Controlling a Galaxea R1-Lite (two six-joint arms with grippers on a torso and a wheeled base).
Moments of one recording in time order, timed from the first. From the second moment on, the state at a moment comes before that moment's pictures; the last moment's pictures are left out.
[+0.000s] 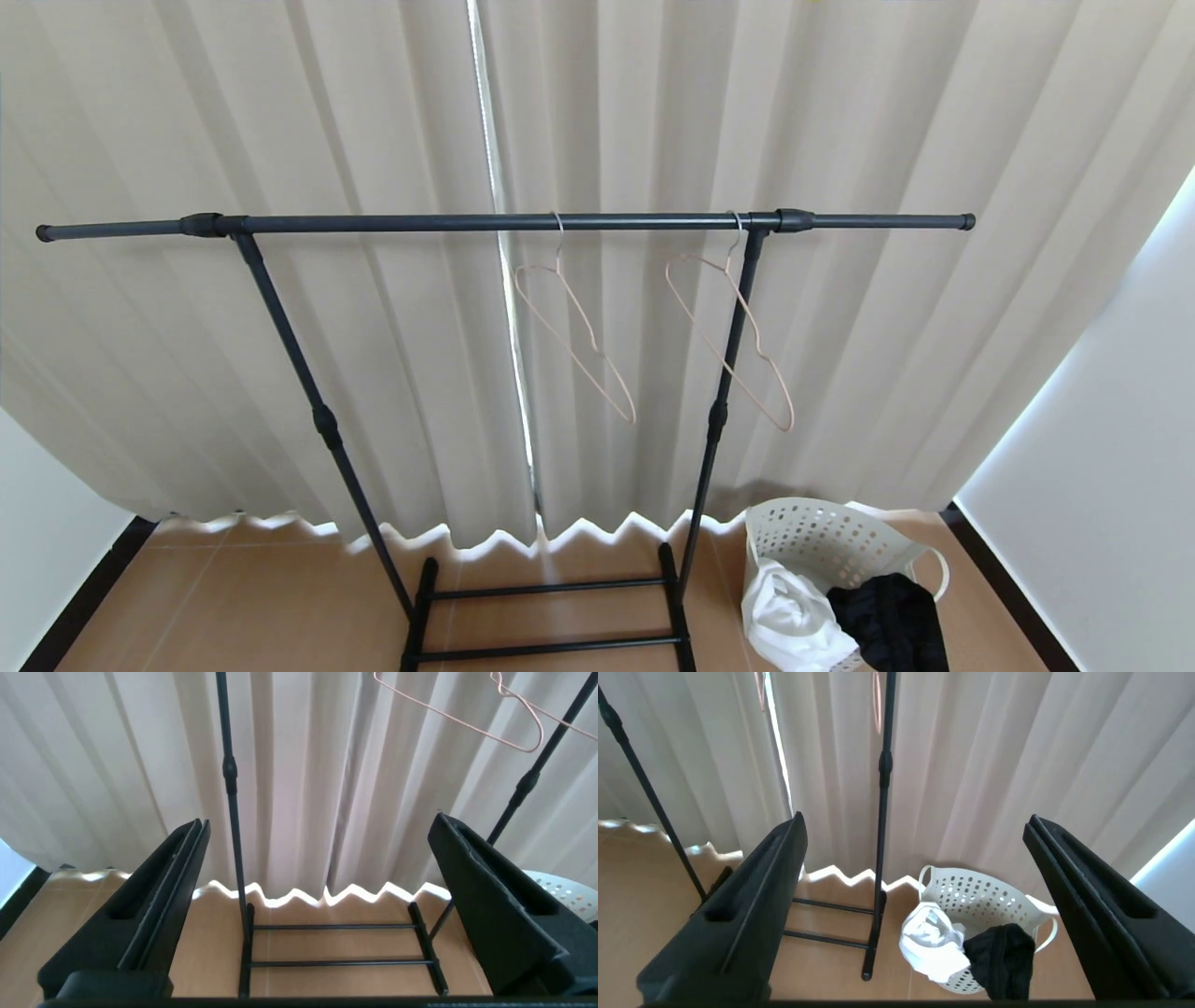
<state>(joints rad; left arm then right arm) 0.00 0.00 0.00 -0.02 0.05 -0.01 0.00 0.00 0.00 0.01 0.17 -0.03</state>
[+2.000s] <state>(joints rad) 0.00 0.00 0.00 -0.02 0.05 -0.01 0.00 0.00 0.00 0.01 0.17 -0.03</state>
